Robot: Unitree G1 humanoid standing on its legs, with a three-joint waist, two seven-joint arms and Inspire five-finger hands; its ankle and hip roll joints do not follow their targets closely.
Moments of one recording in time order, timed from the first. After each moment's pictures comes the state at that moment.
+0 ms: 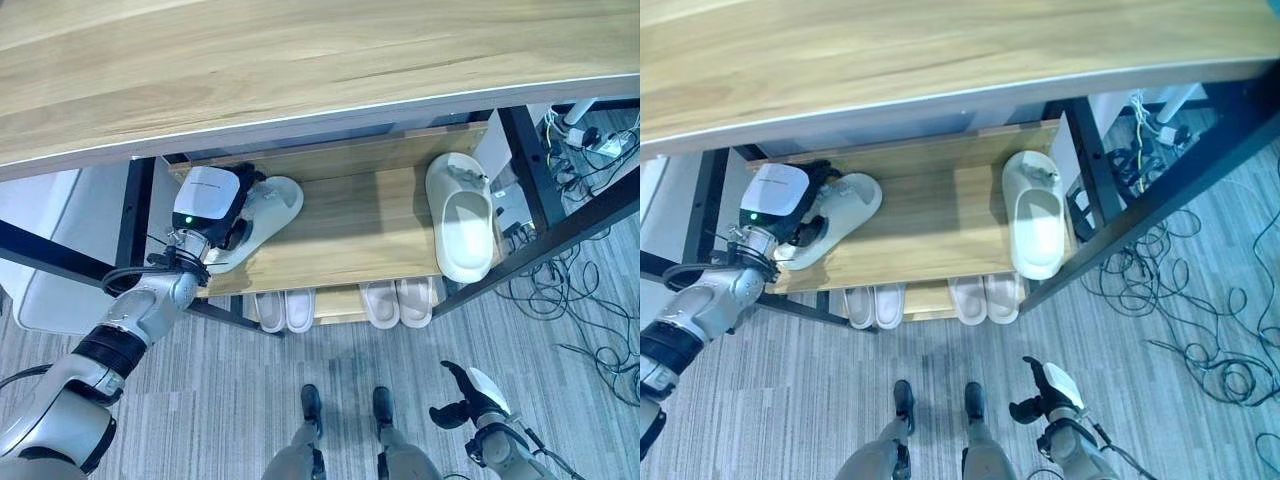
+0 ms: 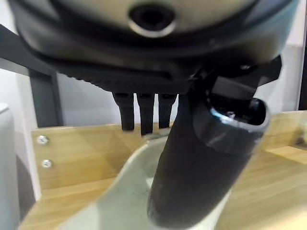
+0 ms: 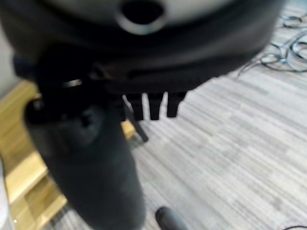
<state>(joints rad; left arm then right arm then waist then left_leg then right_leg) -0.69 0.80 -0.58 0.45 0.58 -0.06 0.40 -0.02 -0.48 0.33 0.79 -0.30 -0.09 -0.26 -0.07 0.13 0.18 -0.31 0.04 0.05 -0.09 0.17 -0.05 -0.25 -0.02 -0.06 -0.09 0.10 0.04</state>
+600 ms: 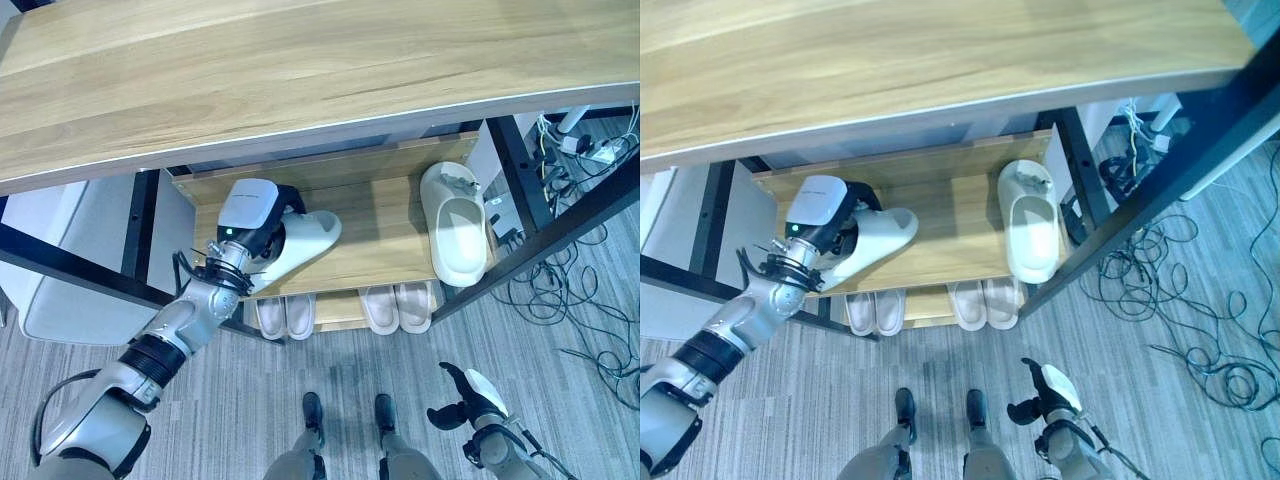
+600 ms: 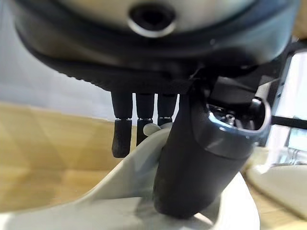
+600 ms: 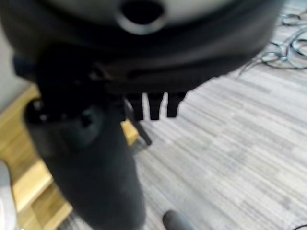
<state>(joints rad) -0.62 0.60 -0.57 0.36 0.46 -0.07 0.40 -0.01 -0.46 0.30 0.79 -0.30 -0.08 -0.27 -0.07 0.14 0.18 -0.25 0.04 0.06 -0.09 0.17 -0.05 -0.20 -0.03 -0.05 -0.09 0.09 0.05</state>
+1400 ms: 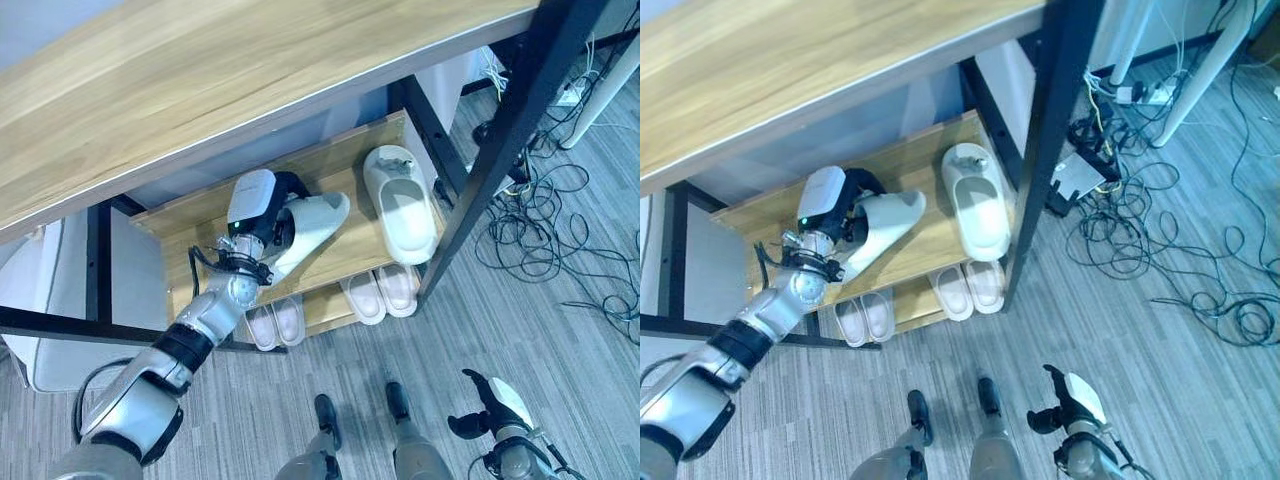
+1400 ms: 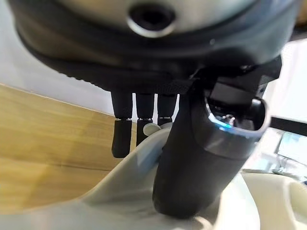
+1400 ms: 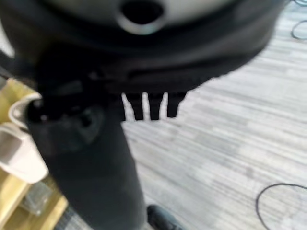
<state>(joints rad) -0.78 0.50 -0.57 0.58 0.31 -0.03 0.47 0.07 -0.52 0.25 0.74 -0.29 -0.08 -0.29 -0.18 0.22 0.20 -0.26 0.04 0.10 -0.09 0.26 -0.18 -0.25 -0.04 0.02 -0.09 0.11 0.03</state>
